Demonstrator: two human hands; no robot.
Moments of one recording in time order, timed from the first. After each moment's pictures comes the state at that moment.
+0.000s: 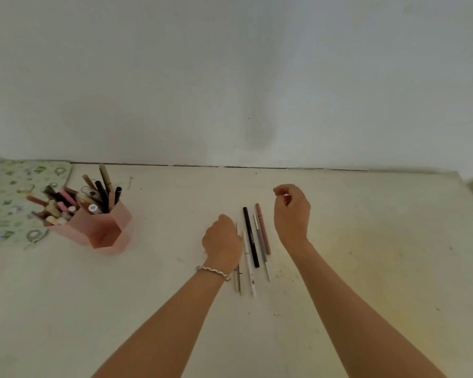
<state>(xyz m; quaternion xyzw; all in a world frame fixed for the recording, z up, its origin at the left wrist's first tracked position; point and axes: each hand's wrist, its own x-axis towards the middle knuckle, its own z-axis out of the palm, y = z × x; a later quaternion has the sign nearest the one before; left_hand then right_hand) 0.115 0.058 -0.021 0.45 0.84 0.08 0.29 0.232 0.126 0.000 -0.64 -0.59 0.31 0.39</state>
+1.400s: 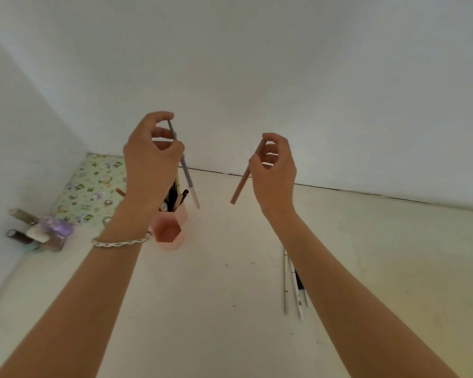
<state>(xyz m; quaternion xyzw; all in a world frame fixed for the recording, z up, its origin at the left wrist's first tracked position) -0.086 0.029 0.135 0.33 0.74 0.57 0.14 0.072 0.114 0.093 -0.45 -0.60 0.44 0.49</state>
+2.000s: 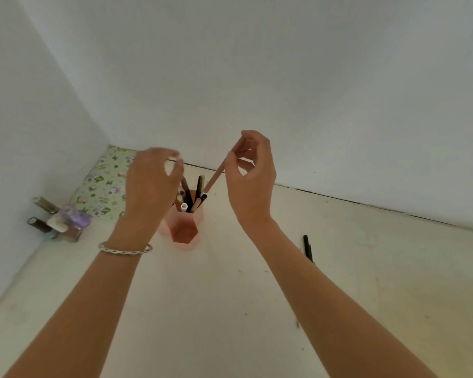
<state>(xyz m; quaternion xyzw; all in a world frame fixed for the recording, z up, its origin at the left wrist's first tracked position) -0.133 0.003 0.078 0.41 0.85 0.33 -0.02 0.007 0.078 0.096 -0.35 -0.64 0.45 0.52</state>
